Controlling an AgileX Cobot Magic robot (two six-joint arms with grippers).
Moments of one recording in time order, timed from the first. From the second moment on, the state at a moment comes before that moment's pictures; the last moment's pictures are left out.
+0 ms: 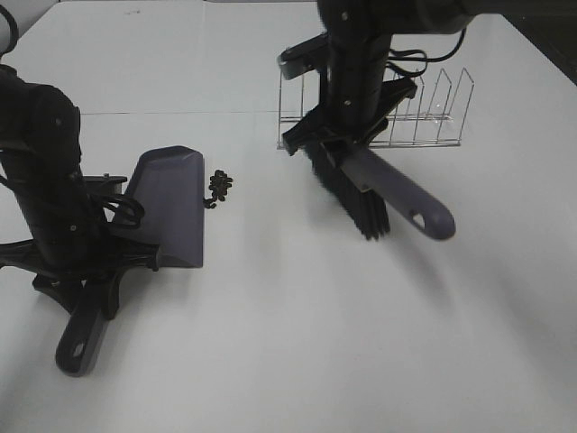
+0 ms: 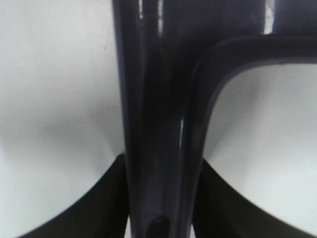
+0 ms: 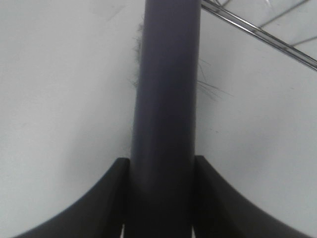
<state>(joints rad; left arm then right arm) -0.36 2.04 -1.12 -0.12 0.87 -0.26 0.50 2.27 -1.79 -0.35 0.93 0.20</state>
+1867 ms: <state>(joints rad) -0.36 2.04 -1.12 -0.12 0.88 -0.26 0.69 2.49 -2.56 -0.32 1.23 0.12</state>
